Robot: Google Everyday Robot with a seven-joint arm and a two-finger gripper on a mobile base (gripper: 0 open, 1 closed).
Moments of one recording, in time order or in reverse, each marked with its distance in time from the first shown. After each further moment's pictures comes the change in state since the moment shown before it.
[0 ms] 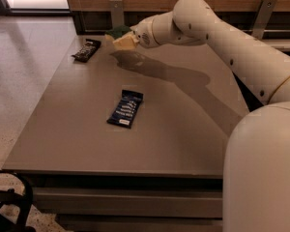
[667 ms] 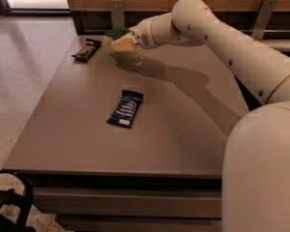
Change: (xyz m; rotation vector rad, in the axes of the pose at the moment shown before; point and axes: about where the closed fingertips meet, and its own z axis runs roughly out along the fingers) arm 0.001 0.004 0.007 -0.011 0.002 0.001
